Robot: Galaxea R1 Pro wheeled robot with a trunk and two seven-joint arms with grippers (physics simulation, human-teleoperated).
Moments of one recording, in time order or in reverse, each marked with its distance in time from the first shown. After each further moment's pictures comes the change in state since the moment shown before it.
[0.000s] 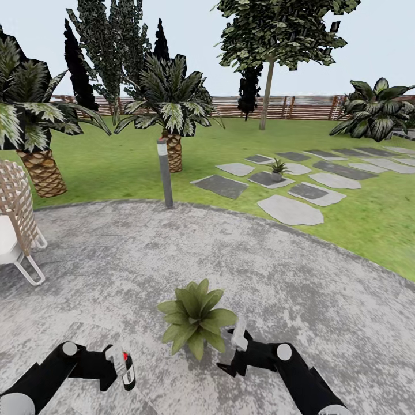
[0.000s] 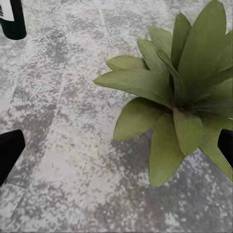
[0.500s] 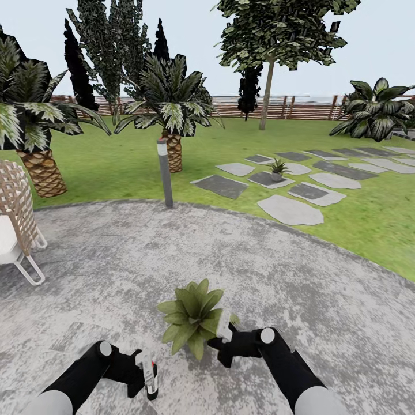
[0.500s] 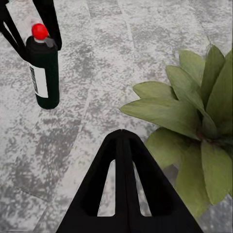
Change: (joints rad) left arm -0.004 -0.166 0.000 -0.008 -0.190 0.040 -0.004; right arm -0.067 0.068 0.037 -0.002 0.011 0.092 0.103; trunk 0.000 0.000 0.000
